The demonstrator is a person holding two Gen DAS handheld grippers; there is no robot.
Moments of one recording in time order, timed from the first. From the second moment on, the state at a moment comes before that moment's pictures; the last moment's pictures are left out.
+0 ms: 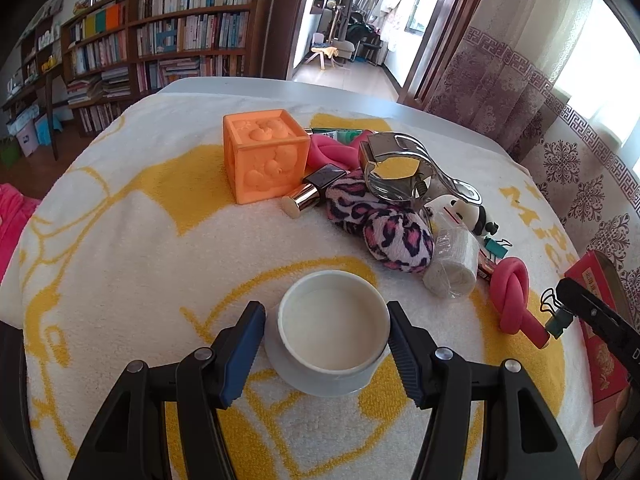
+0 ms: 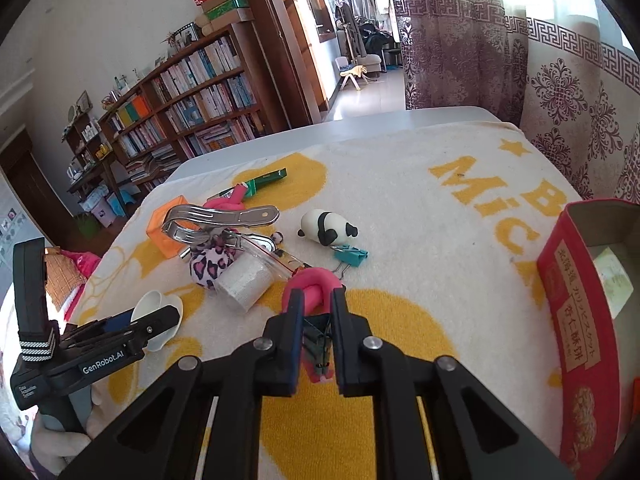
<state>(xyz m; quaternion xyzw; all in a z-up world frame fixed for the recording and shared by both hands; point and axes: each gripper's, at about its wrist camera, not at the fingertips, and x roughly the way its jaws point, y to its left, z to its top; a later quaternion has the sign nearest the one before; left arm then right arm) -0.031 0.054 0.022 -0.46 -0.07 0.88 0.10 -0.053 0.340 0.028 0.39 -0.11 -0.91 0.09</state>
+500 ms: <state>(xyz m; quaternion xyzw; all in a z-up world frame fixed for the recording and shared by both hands) -0.024 0.065 0.030 -0.46 -0.06 0.88 0.12 0.008 0.398 0.048 0.37 -0.21 -0.90 0.08</state>
